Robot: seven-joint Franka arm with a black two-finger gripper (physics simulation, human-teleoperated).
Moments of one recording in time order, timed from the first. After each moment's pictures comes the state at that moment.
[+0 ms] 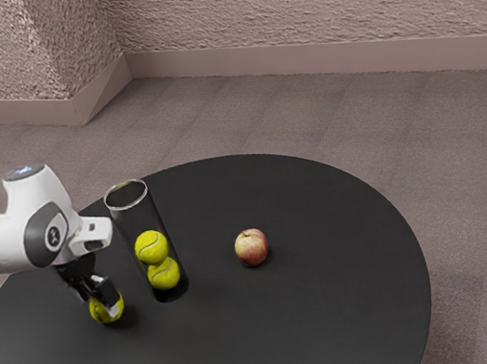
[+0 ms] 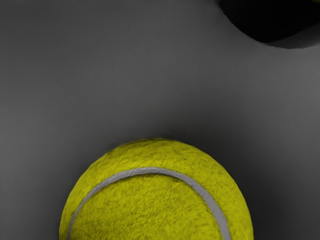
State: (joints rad) arm -0.16 0.13 0.43 -2.38 -0.10 2.47 0.59
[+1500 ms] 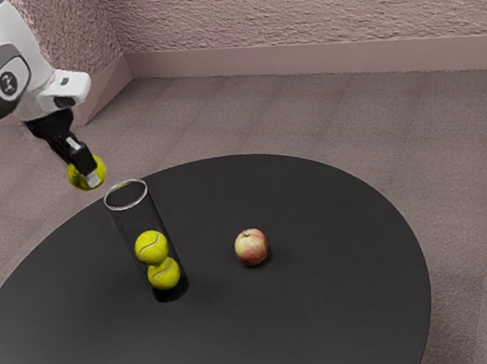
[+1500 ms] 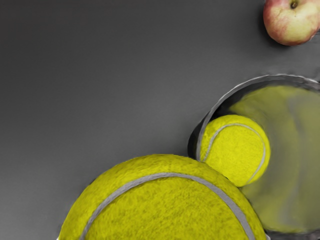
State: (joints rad) arm -0.16 -0.03 0.32 -1.87 0.03 1.94 0.60
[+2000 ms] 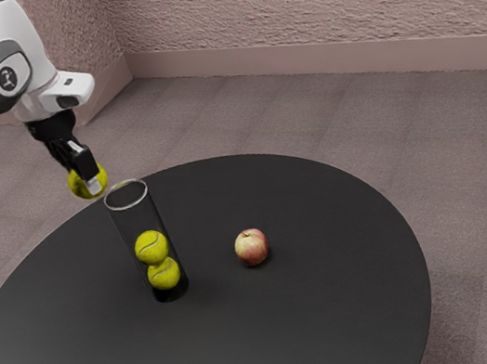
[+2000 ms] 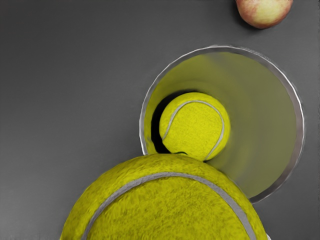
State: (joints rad) arm -0.16 -0.06 0.30 -1.88 0.02 1.85 0.55
